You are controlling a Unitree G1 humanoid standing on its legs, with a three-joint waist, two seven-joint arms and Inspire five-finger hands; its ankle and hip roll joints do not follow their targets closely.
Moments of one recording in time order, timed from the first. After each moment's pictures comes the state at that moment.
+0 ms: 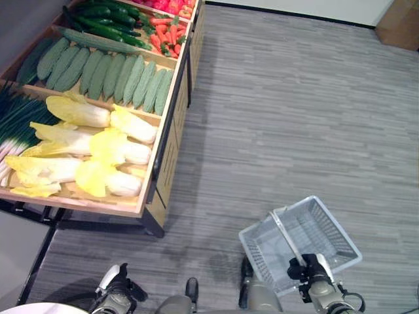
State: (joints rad) left arm -0.12 0.32 -0.26 1.32 0.14 -0.03 0.29; right arm -0.11 -0.30 0.16 1.19 -0.03 -0.06 -0.29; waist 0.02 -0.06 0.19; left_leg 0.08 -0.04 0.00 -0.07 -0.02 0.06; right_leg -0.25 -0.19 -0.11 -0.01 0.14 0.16
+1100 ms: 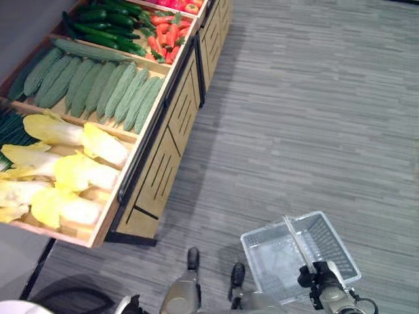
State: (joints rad) left arm -0.01 0.21 -0.22 1.35 0.12 -0.02 0.27; right arm -0.07 -0.36 0.16 1.23 -0.03 -0.05 -0.26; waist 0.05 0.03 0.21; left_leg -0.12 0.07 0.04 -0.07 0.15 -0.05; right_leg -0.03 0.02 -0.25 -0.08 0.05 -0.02
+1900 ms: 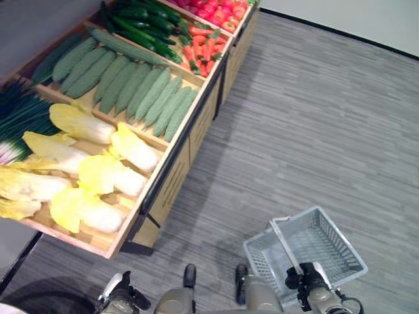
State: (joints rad) left arm -0.12 0.30 -0.26 1.37 0.14 -0.02 0.26; right arm -0.11 -0.29 0.20 1.23 -0.03 -0.05 -0.28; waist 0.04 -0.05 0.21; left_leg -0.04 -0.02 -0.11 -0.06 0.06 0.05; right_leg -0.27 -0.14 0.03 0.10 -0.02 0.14
